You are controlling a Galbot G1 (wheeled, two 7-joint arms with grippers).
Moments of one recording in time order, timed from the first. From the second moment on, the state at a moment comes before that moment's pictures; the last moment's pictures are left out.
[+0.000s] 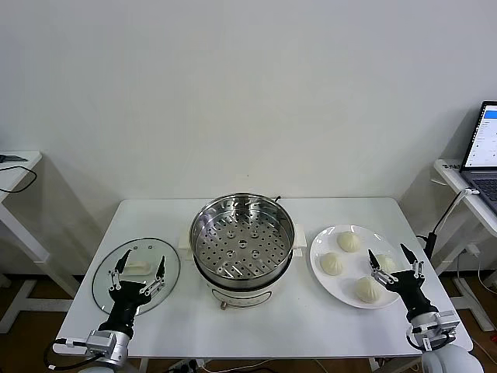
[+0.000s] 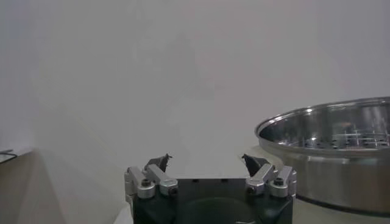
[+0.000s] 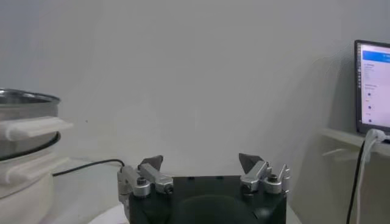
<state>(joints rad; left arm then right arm) 1.58 -1.50 -0.71 -2.06 0.06 -0.05 0.18 -1.44 1.14 0.78 1.71 0.32 0.16 -0.23</state>
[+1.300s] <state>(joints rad) 1.57 -1.49 -0.70 -2.09 0.04 -0.05 0.18 -0.31 0.60 -0.25 1.27 -0.15 -0.05 -0.96</state>
